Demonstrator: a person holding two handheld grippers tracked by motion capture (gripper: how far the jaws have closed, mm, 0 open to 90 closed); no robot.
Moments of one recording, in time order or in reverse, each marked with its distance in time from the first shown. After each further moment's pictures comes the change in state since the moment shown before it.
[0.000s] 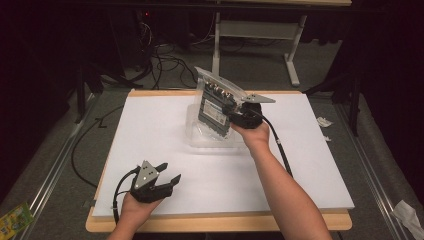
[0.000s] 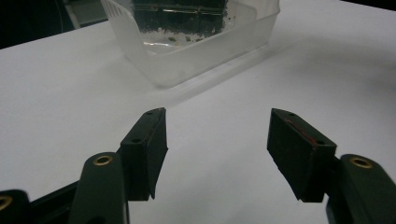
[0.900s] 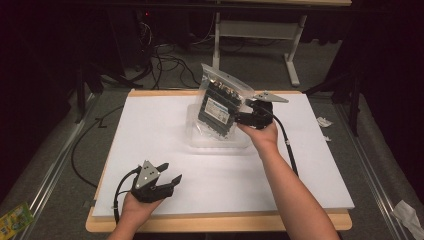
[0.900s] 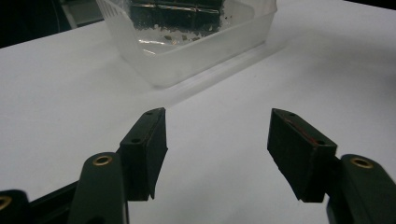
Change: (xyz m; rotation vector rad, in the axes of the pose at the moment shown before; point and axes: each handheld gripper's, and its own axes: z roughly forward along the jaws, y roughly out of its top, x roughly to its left) left arm -0.001 0.000 0.001 0.003 -0.008 0.007; right arm -0.013 0.005 -0.027 -0.045 -0.055 0.045
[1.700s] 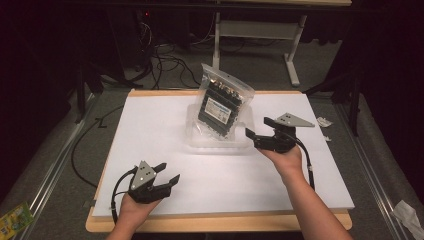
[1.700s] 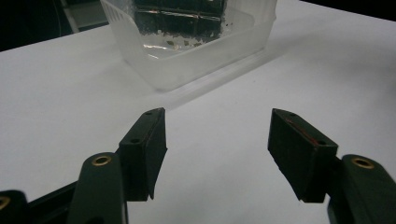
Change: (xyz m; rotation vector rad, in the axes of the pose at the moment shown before) left arm 0.002 0.000 -0.007 -0.023 -0.003 -0.016; right arm 0.004 -0.035 -0.088 0.007 0.010 -0.063
